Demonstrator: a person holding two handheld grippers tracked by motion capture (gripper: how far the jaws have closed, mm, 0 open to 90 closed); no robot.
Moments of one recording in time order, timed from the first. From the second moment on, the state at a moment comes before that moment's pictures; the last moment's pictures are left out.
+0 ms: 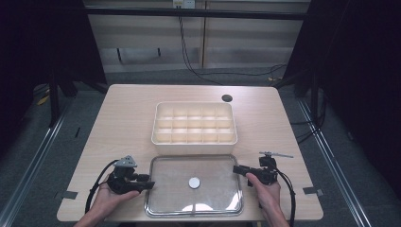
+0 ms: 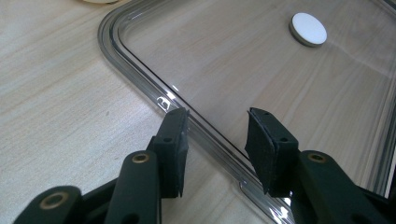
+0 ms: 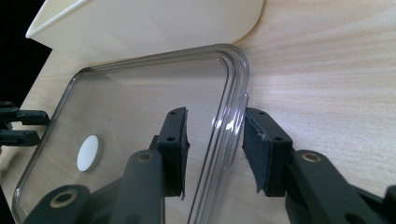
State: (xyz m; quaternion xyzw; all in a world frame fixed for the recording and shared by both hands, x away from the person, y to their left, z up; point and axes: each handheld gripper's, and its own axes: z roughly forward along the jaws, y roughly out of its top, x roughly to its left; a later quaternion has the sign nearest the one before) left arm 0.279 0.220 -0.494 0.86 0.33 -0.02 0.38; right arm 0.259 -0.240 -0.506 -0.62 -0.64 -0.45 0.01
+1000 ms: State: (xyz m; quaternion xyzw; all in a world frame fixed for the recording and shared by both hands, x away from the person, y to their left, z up) left arm 0.286 0.222 -0.496 0.86 0.34 0.00 0.38; right arm 0.257 -0.238 -0.495 -0.57 -0.64 -0.51 0.06
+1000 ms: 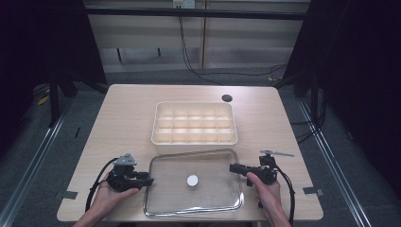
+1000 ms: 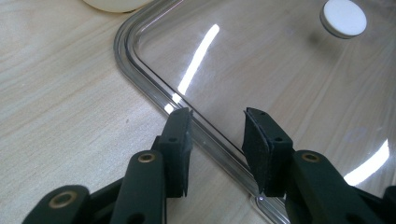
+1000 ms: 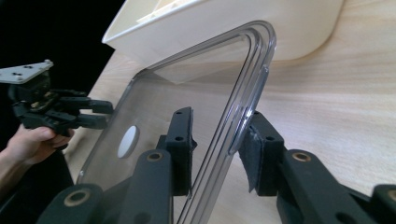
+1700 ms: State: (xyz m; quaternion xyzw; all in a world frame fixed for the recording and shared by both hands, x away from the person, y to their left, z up) left arm 0.288 0.225 -0.497 0.84 0.36 -0.02 0.40; right arm 0.259 -0.239 -0.490 -0.54 -0.64 -0.54 0.08
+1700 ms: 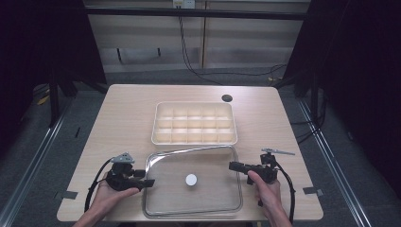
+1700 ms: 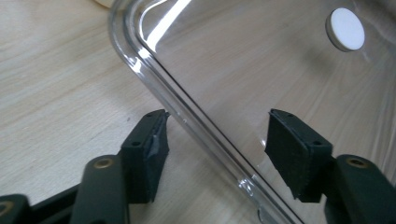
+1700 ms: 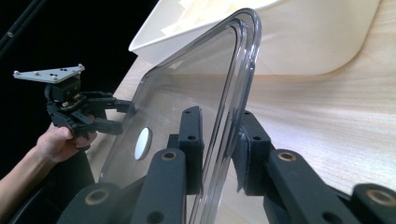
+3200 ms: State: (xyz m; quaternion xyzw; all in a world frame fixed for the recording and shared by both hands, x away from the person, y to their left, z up) left arm 0.291 0.232 -0.473 0.81 0.35 -0.04 0.47; right arm 0.257 -0.234 -0.483 -0.54 -0.66 -0.53 0.03
